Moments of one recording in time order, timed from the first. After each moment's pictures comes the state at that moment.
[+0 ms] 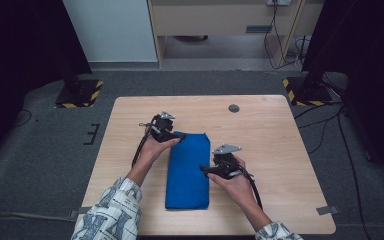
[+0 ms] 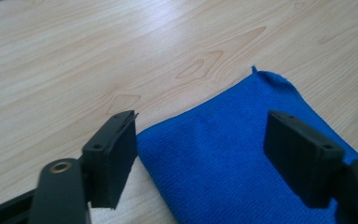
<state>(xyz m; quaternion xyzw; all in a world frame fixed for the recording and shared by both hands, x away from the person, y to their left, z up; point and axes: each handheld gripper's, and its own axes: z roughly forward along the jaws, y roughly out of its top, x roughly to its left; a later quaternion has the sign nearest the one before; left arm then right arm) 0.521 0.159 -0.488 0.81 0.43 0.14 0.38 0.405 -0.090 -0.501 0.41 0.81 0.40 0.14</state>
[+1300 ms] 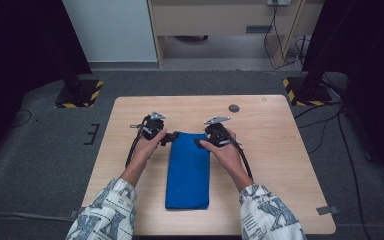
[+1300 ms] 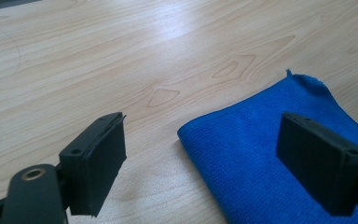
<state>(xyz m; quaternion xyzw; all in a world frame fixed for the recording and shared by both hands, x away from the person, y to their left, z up) 0.525 0.186 -0.497 0.79 0.44 0.15 0.40 0.503 -0.066 -0.490 0.42 0.80 0.39 0.16</state>
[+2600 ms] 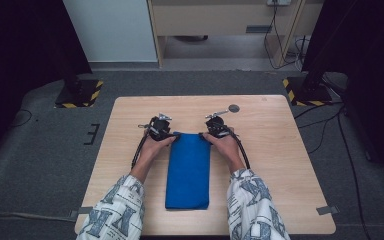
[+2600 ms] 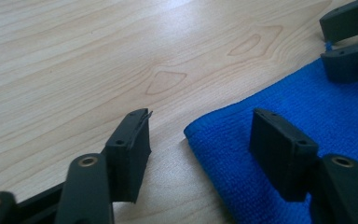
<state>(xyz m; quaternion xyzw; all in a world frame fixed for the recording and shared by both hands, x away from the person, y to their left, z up) 0.543 0.168 -0.525 0.81 0.44 0.14 0.35 0.555 -0.070 -0.526 0.45 0.81 0.35 0.12</state>
